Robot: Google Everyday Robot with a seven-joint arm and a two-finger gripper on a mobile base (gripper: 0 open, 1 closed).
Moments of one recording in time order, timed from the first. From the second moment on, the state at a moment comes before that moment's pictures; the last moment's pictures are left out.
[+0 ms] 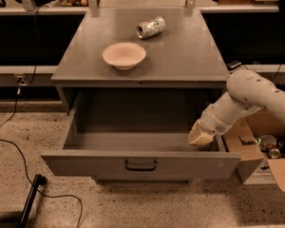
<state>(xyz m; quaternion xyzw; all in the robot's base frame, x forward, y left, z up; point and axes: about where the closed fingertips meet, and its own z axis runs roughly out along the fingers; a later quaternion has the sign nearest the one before) 0.551 -0.183 0.639 -0.66 0.72 0.17 0.16</state>
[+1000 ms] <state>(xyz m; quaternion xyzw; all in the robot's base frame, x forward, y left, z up) 0.496 -0.163 0.632 -0.68 0.69 0.23 0.10</state>
